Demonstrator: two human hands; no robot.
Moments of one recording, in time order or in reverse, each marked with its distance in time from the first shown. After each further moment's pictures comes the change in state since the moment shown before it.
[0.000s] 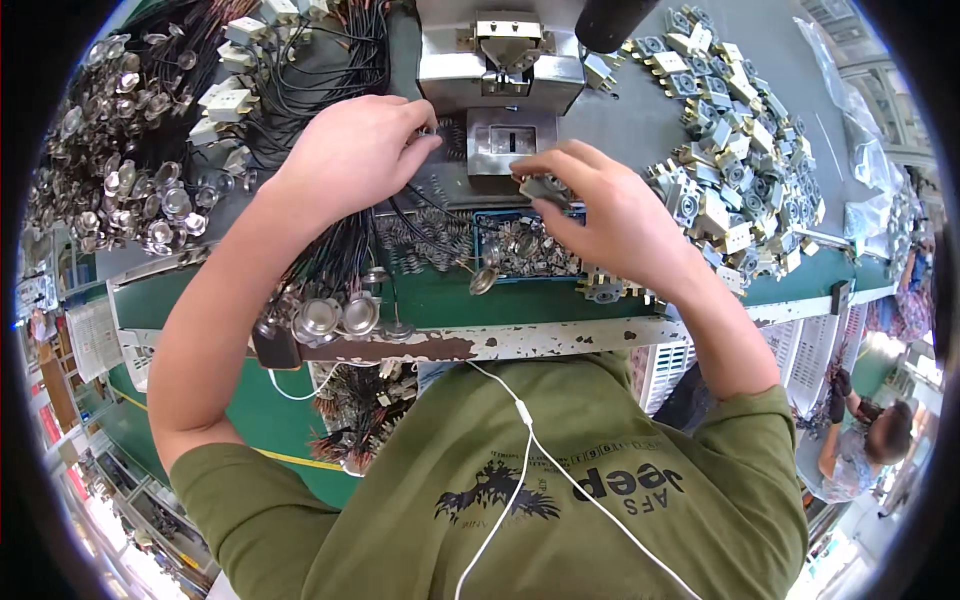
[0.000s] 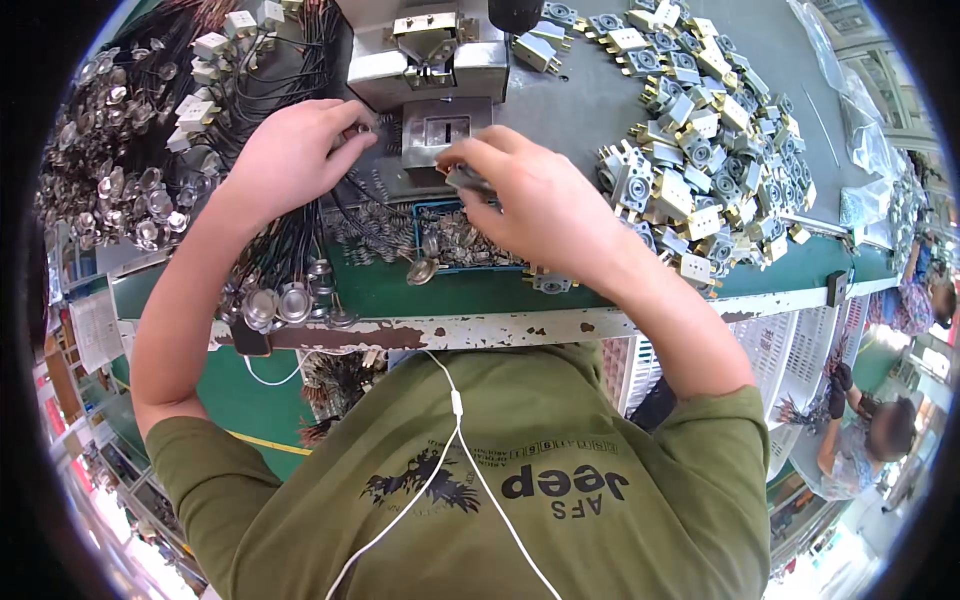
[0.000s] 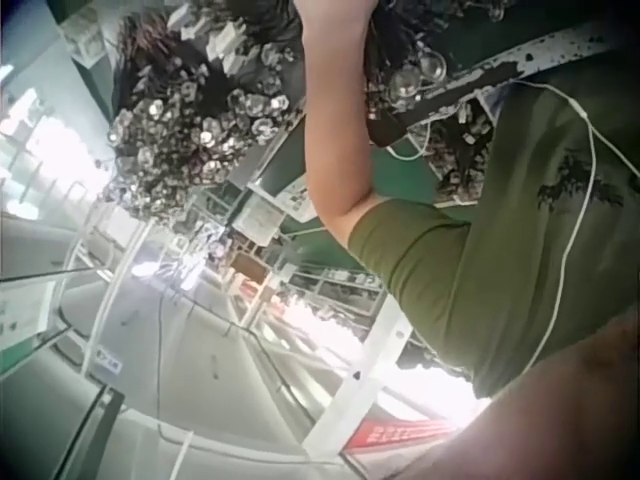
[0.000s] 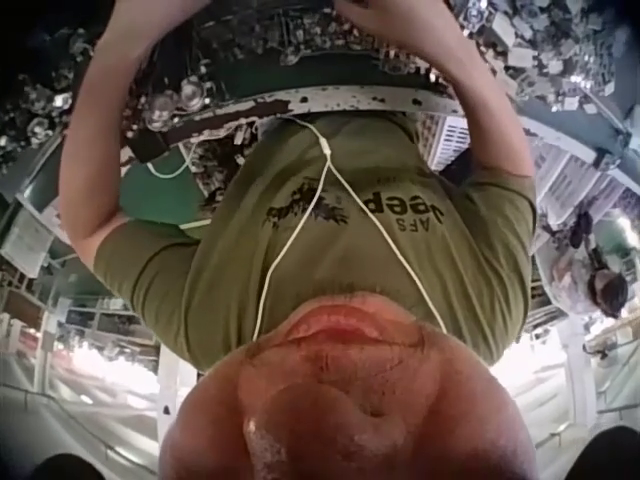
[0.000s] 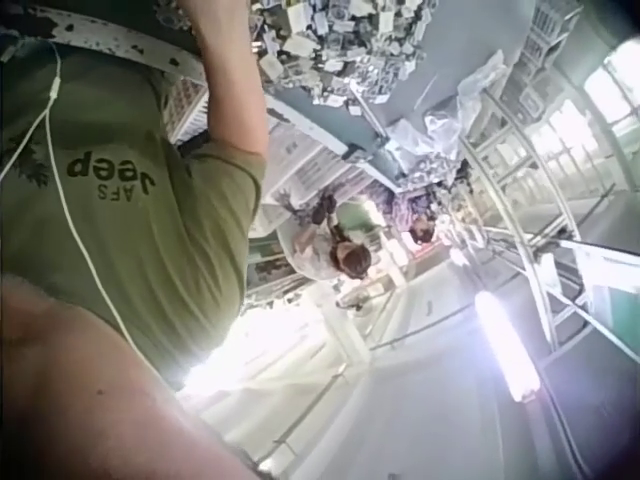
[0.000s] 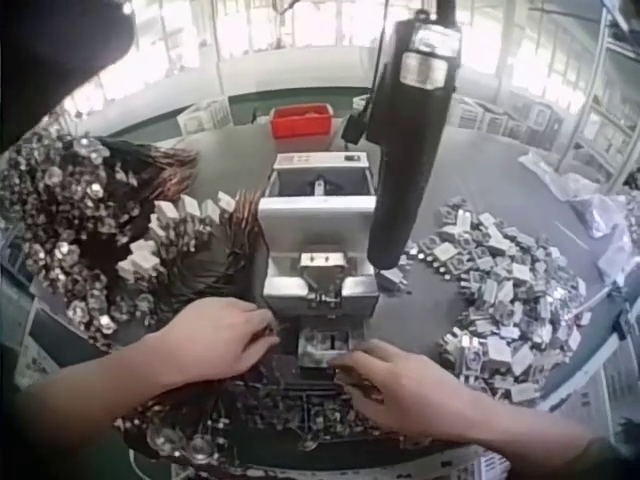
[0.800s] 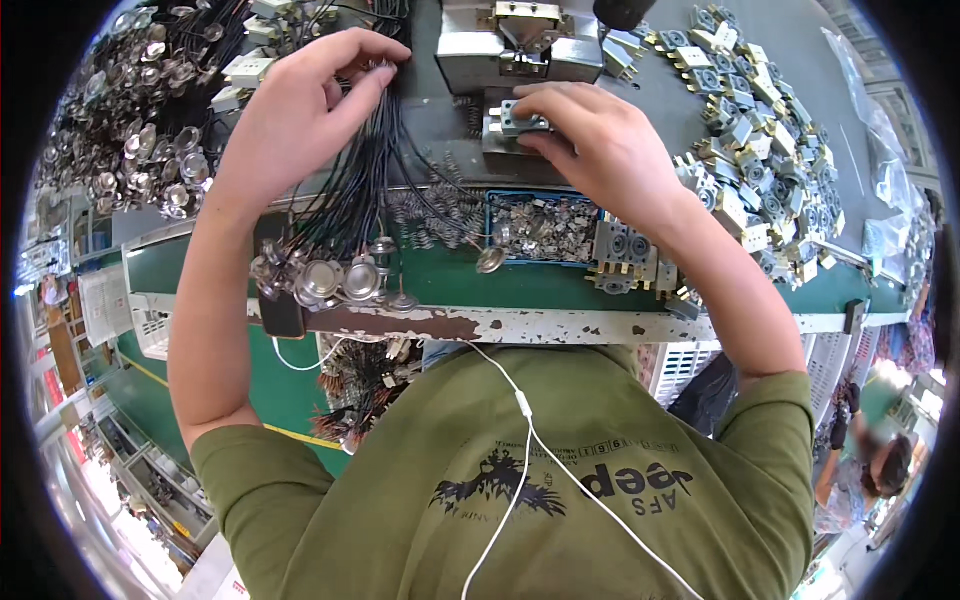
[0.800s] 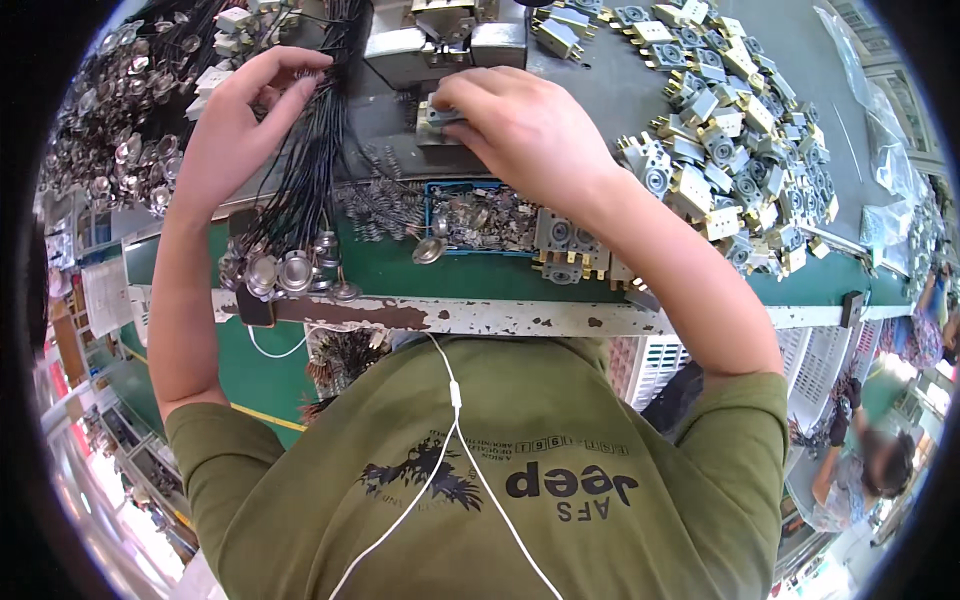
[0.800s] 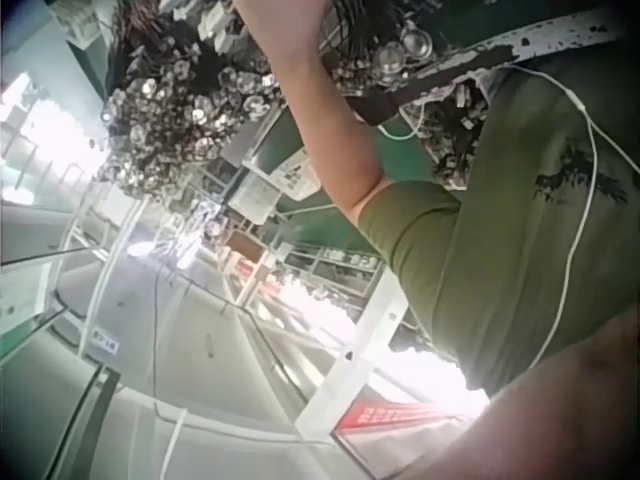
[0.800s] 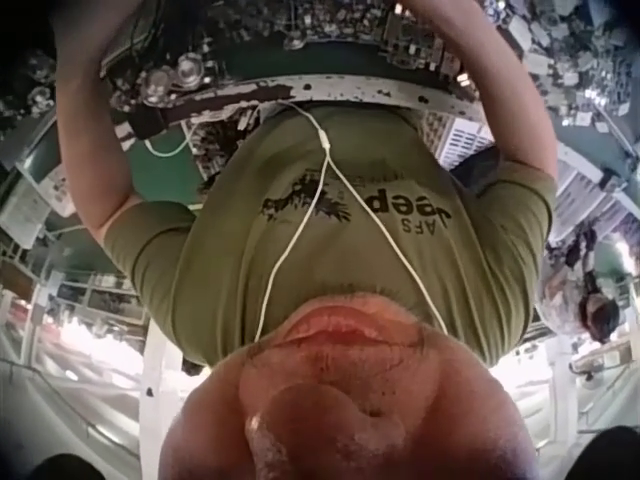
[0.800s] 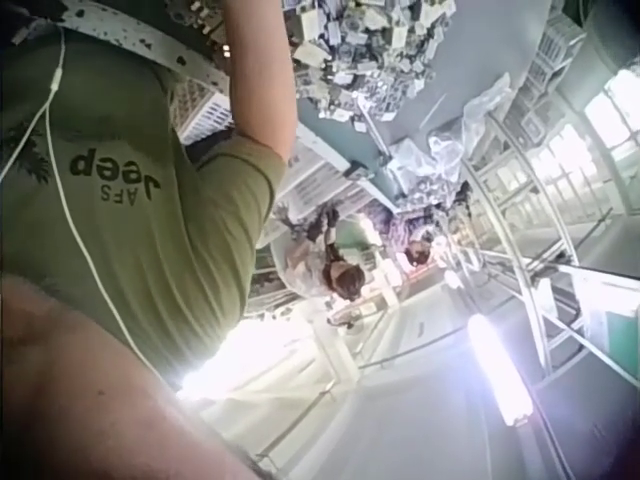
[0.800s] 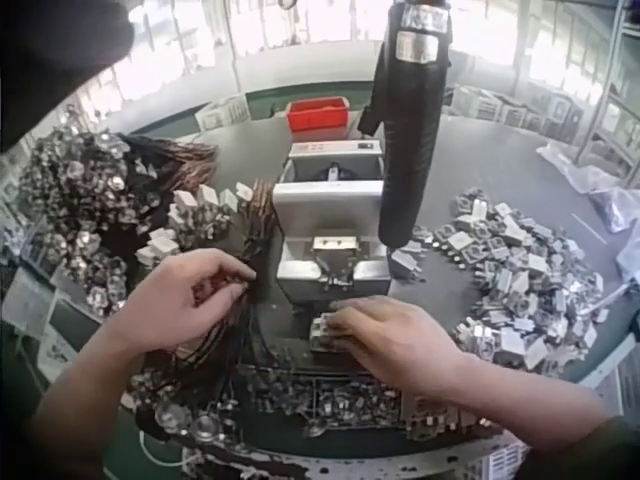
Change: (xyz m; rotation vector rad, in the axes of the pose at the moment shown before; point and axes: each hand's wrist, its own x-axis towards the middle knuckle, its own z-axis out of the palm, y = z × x) left_hand -0.029 -0.009 -0.036 -0.314 0.283 -0.178; right_hand 0.039 0.026 0.004 -0.272 0.201 -0.311
